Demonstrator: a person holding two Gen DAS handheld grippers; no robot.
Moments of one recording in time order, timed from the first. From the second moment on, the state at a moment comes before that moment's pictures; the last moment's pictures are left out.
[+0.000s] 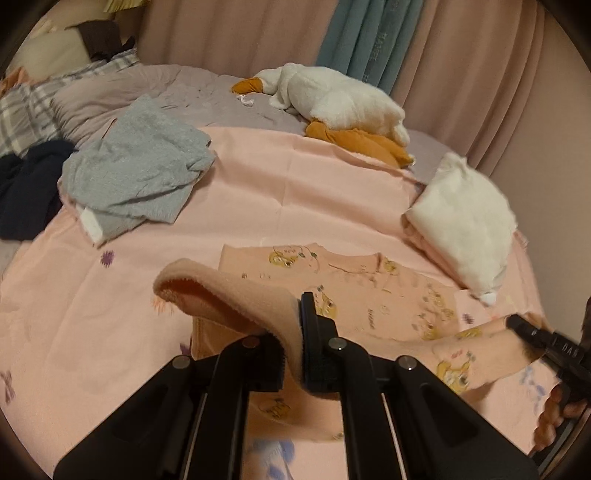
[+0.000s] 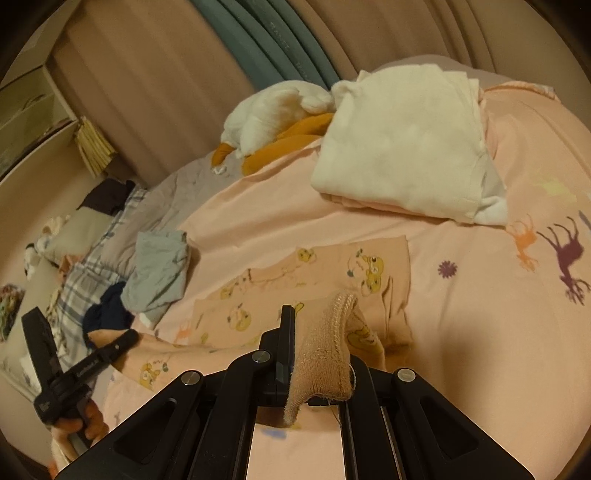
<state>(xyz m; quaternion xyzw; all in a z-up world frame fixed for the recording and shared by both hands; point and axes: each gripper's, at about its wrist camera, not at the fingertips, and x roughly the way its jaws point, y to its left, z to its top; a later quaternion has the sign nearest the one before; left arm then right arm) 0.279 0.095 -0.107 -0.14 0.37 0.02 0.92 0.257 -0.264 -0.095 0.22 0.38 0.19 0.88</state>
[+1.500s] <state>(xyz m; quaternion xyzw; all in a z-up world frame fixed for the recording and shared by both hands) 0.459 0.098 -0.216 -0.24 0.47 0.02 0.85 0.403 -0.186 -0.170 0.27 0.48 0.25 0.79</state>
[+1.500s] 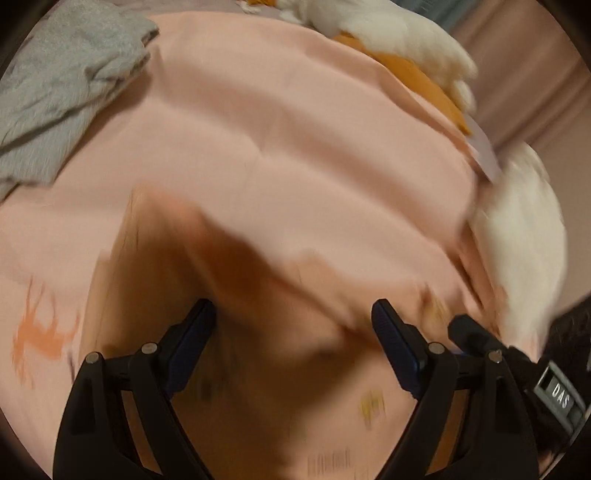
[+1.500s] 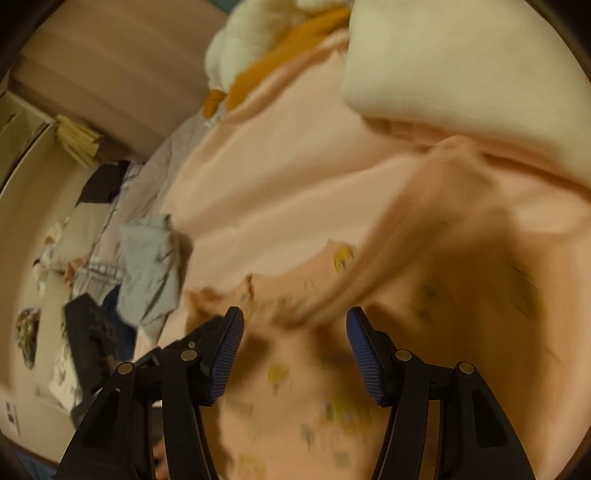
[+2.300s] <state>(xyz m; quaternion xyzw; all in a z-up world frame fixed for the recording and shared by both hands) 0.236 0.104 -0.209 -0.28 0.48 0.05 0.83 0.245 -0.262 -0.170 0.32 0.49 0.20 0.79</state>
